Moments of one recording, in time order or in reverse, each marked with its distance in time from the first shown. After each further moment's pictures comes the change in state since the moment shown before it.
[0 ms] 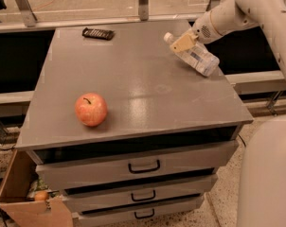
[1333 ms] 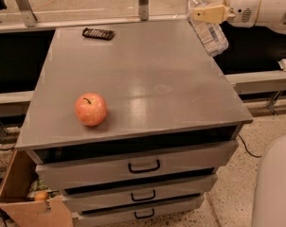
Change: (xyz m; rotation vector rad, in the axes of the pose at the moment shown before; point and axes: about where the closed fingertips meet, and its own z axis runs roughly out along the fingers) arm -0.062 0.000 -0.120 -0.162 -0.627 -0.135
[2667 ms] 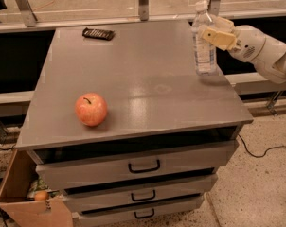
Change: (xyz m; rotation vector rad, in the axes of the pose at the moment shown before) arm 0.026 0.047 -0.035 -0.141 -0.444 0.072
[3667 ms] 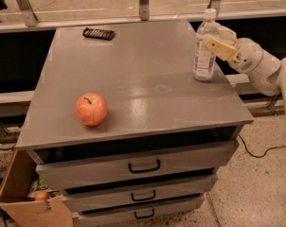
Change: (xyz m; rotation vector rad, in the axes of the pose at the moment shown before) arm 0.028 -0.002 -0.019 -0.016 -0.118 -0.069
